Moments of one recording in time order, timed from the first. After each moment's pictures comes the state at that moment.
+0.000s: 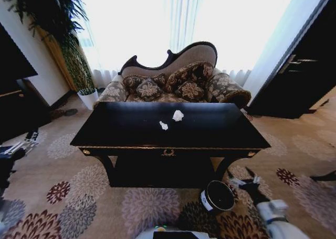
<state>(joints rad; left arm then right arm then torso) 1.73 -1.21 -1.45 -2.25 -0.99 0.03 0.28 -1.76 1.23 1.07 1.97 0.43 0.11 -0.37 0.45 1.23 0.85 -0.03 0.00</state>
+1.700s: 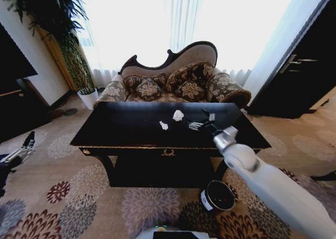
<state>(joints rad) 1.79 -1.26 -1.48 -2.24 -0.93 0.01 0.28 -0.65 0.66 -0.06 1.93 0.67 -0.14 0.18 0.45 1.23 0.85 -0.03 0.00</state>
